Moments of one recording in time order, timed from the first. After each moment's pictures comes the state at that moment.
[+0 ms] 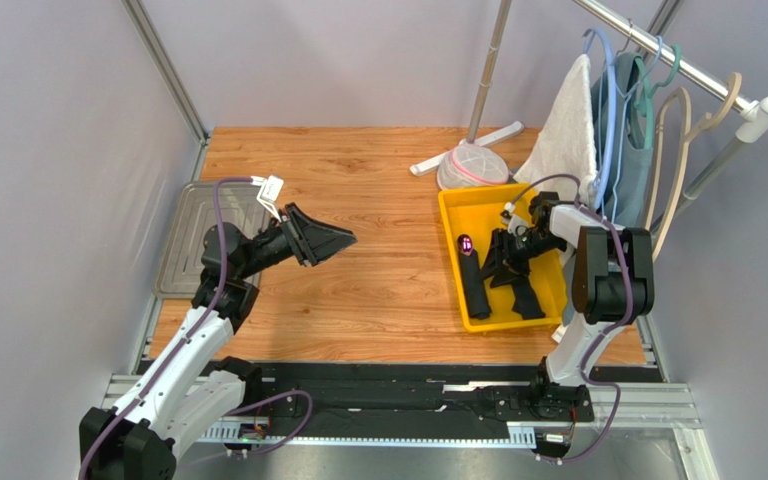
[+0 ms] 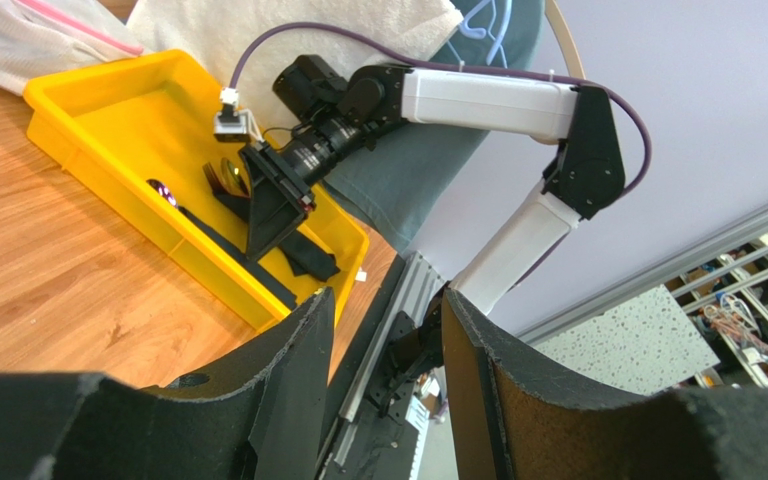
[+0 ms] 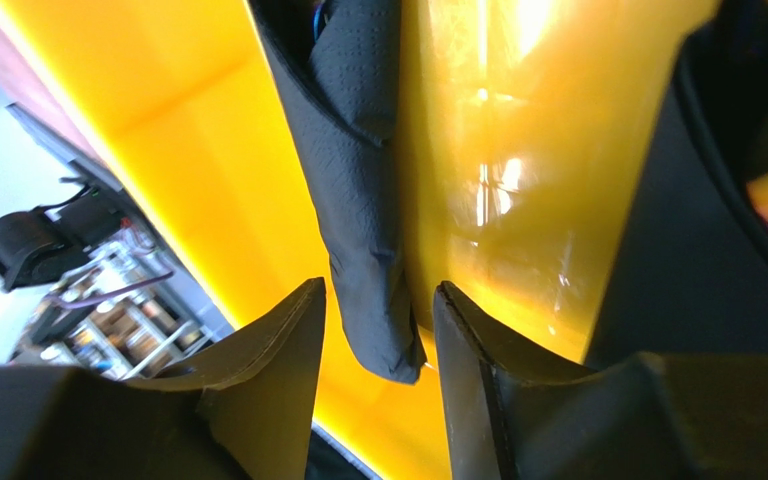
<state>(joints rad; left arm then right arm) -0.32 0.84 0.60 0.44 0.78 -0.93 -0.05 1.83 1.09 -0.85 -0.68 0.02</state>
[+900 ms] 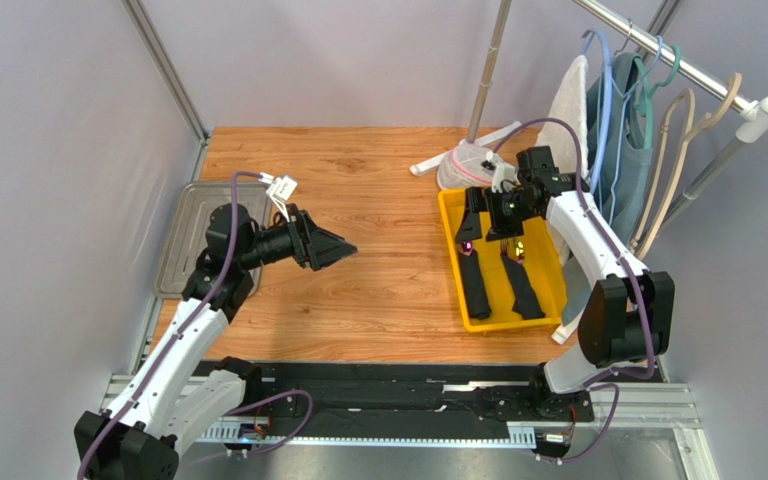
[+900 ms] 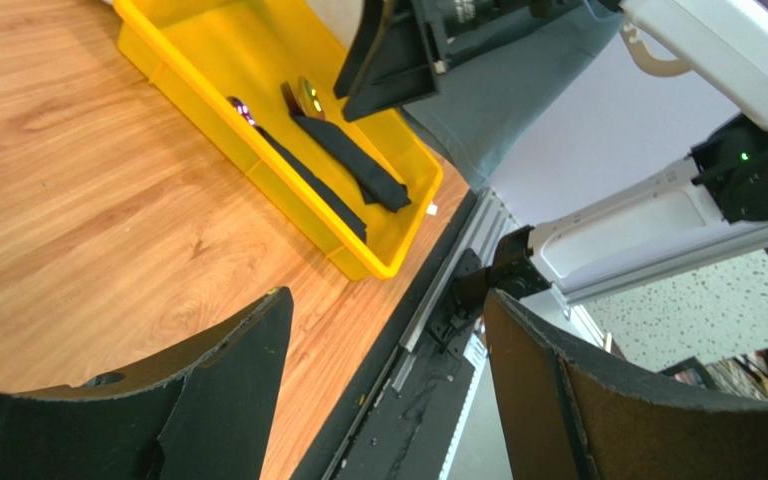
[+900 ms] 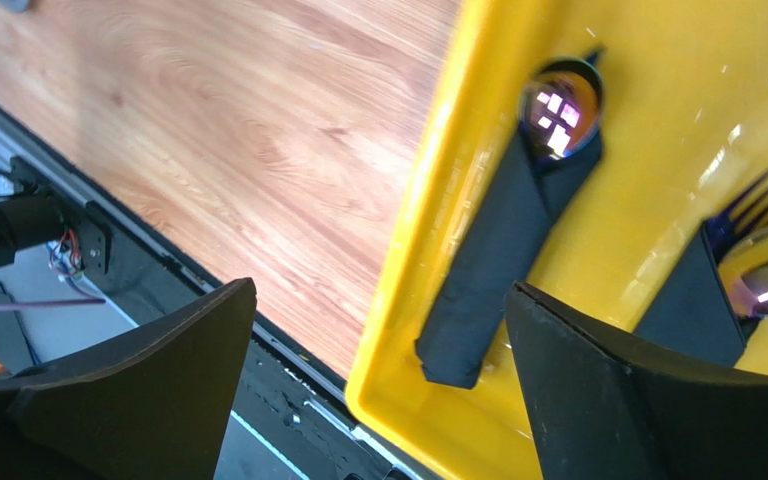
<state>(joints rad) -0.30 0.86 0.72 0.01 0.80 -0.64 0.13 1.56 1.30 -0.87 -0.56 0.00</state>
